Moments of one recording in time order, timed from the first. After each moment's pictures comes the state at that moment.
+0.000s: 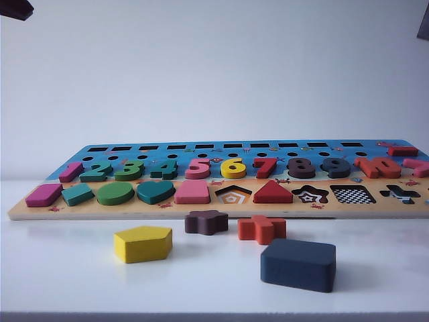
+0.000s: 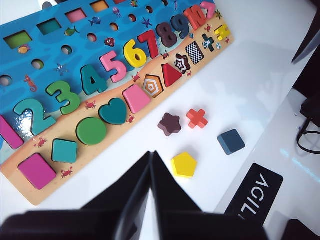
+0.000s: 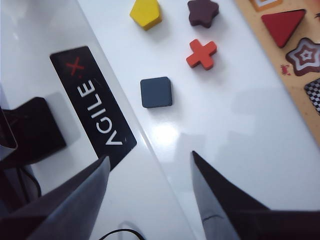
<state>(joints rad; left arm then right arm) -0.32 0.68 0.79 -0.82 0.63 0.14 0.83 0.99 1.04 -1.19 -0.27 -0.15</state>
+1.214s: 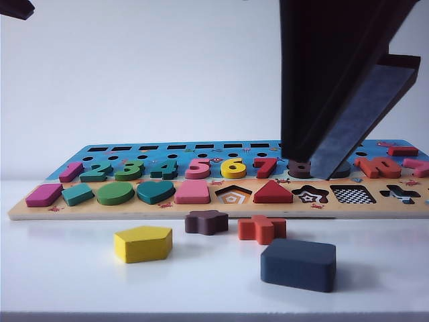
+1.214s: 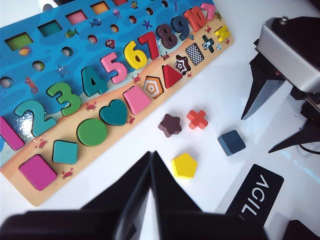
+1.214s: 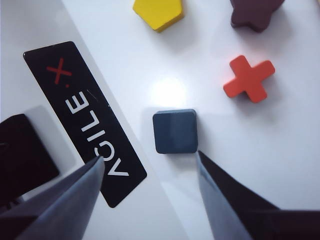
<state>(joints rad) -0.32 0.68 0.79 -0.82 0.63 0.14 1.02 1.34 1.04 -1.01 -0.21 0.00</state>
